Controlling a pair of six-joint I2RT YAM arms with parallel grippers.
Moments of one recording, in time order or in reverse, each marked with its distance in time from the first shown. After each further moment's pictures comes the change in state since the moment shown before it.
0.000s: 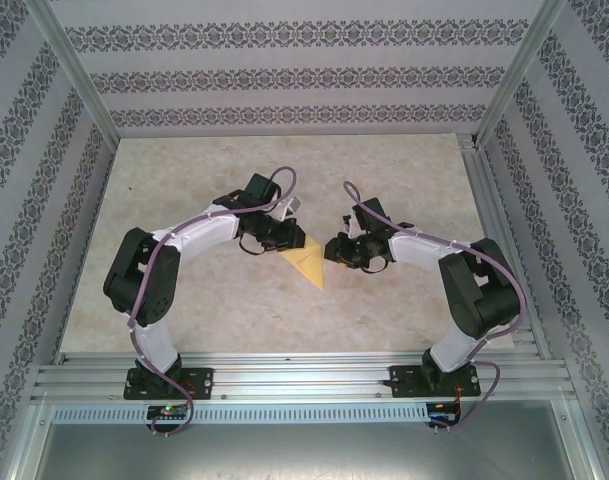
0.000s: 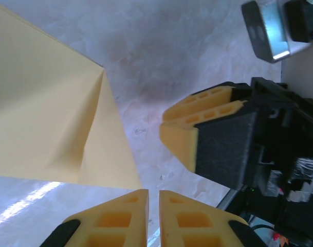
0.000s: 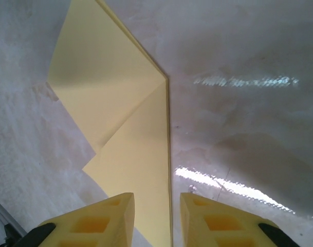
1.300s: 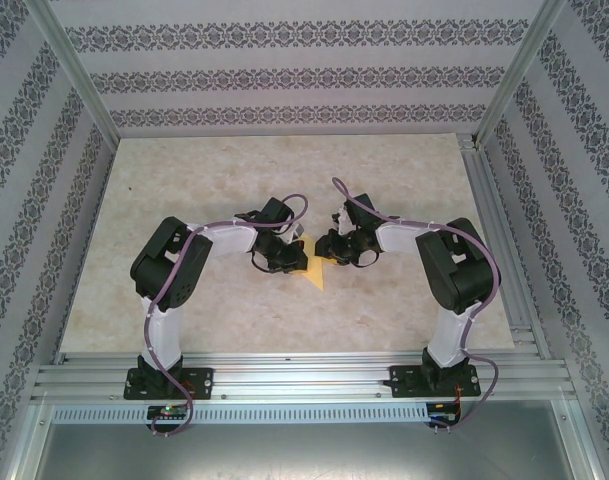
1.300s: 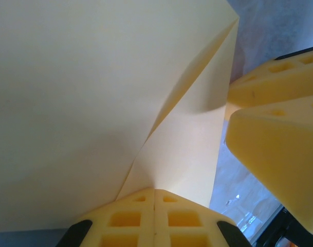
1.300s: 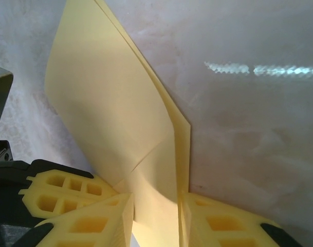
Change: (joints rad) left arm -0.051 0.172 -0.071 0.098 -0.069 -0.095; right arm -0.002 0.183 0.101 0.059 -0.117 -0.015
